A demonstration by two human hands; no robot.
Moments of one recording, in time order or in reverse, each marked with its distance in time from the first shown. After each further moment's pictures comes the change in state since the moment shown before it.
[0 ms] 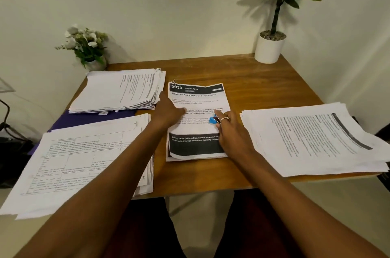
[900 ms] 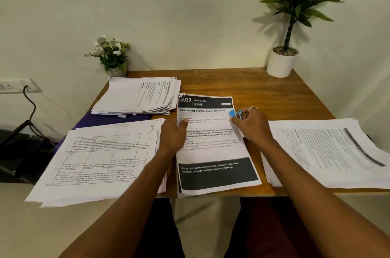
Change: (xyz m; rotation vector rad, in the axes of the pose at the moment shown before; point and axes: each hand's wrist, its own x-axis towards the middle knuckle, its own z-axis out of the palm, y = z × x) left_hand -0.041 -0.048 0.003 -0.188 0.161 0.070; right_hand 0.047 -0.010 -0.040 0.164 0.105 0.195
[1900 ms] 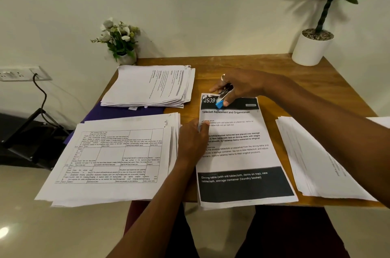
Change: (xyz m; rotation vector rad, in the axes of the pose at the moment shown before) left_hand -0.011 -0.012 0.017 0.105 0.066 0.069; right_hand 0.088 -0.117 0.012 -0.534 -0.761 -0.676
